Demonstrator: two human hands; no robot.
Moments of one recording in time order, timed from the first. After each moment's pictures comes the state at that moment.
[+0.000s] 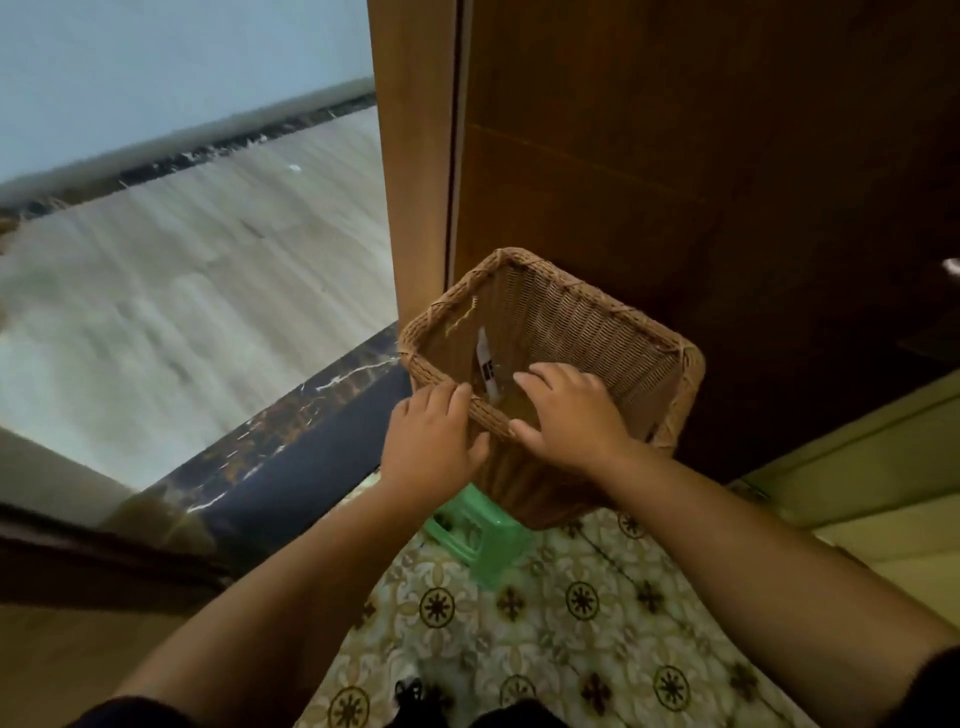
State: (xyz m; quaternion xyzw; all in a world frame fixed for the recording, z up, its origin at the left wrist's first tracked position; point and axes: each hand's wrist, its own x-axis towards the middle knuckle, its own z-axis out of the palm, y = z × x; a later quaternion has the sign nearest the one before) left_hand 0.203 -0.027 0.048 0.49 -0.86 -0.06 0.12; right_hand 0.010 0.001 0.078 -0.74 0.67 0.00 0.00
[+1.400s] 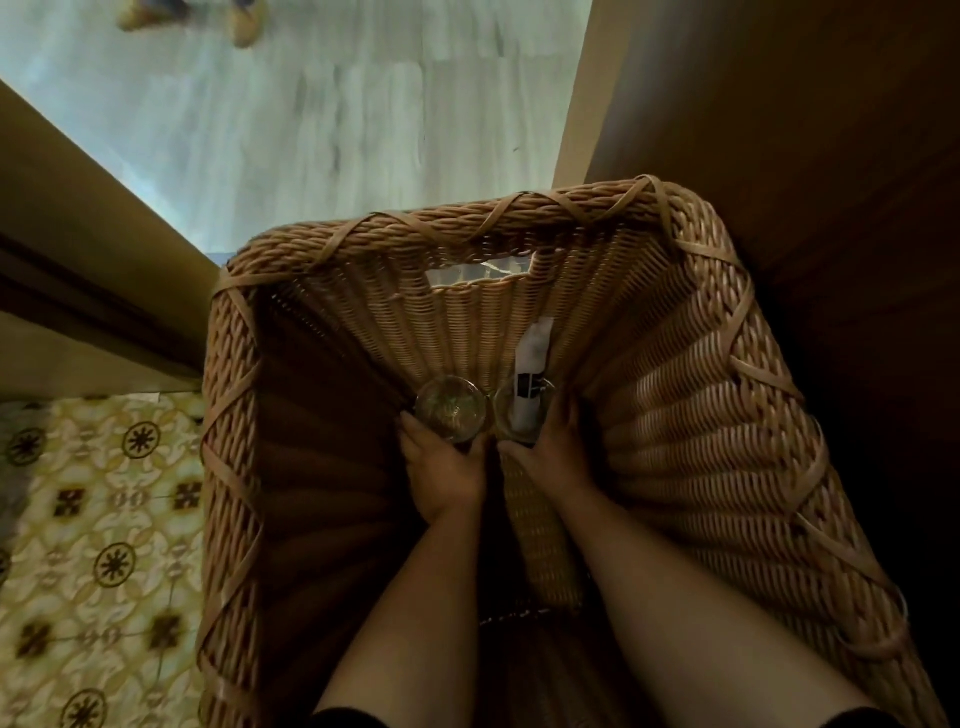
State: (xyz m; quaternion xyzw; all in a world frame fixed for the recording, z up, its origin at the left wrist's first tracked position) left_hand -0.022 -0.174 -0.264 0.92 -0.13 -0.29 0.24; right_hand -0.122 -0.246 -0.285 -0.70 0.60 -0.04 0.38
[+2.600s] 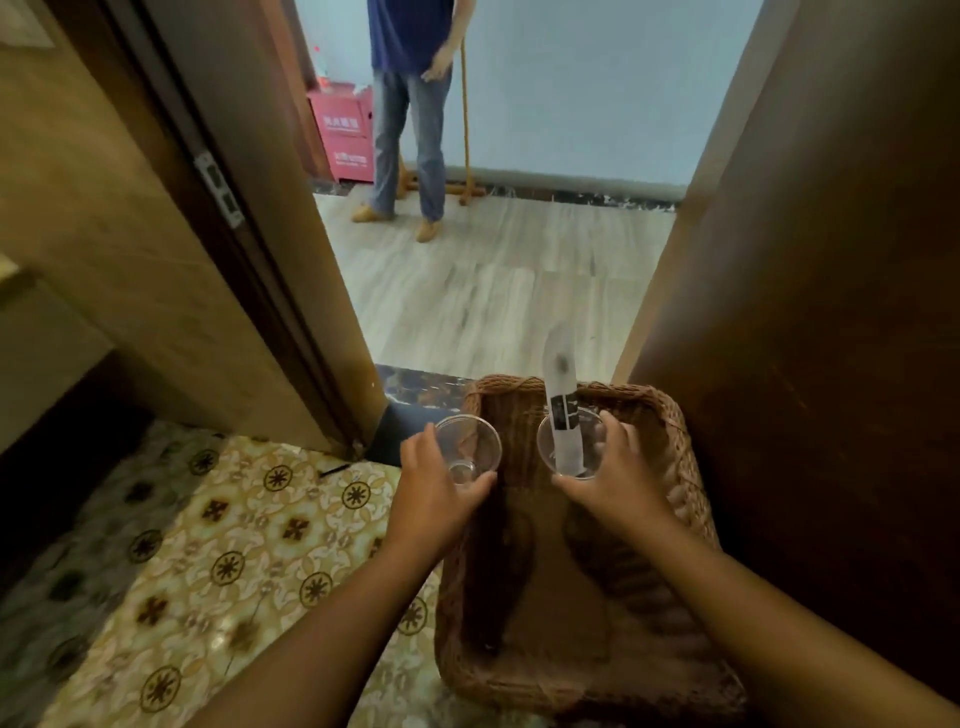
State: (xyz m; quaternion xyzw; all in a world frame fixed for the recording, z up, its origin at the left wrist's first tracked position) left_hand 0.023 -0.017 0.070 0.87 -0.31 -0.15 0.36; right_hand -0.137 -0.176 0.073 -0.82 0.43 -0.12 0.36
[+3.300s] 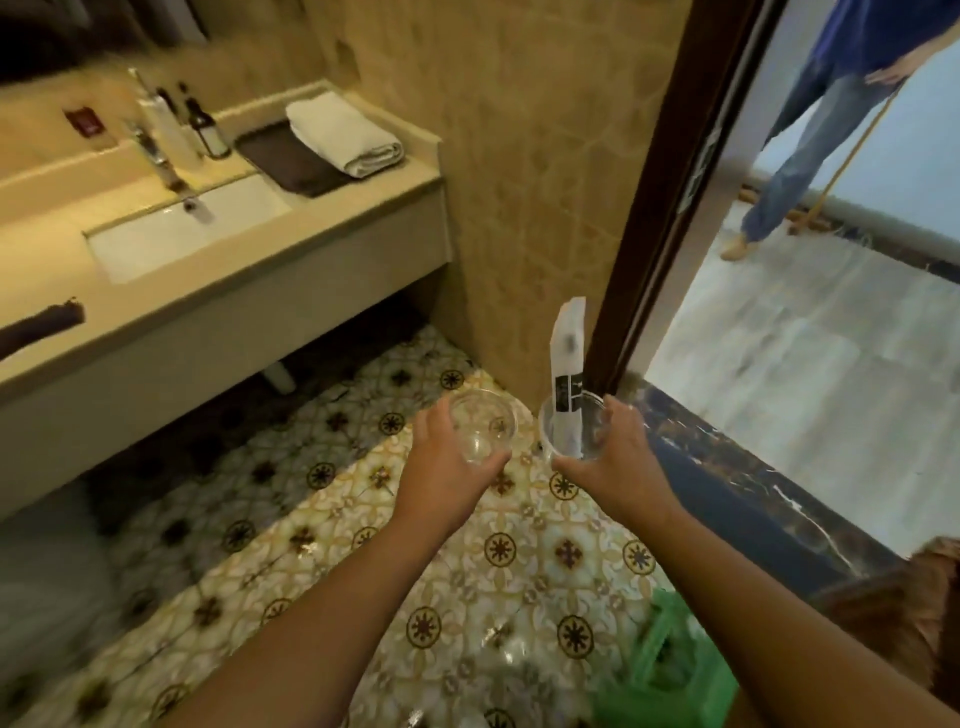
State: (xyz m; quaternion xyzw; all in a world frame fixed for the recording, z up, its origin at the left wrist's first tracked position) left_hand 0.277 0.307 0.079 0.93 -0.05 -0.02 0.37; right_hand 0.240 0.102 0.069 -0.90 0.17 0.00 0.40
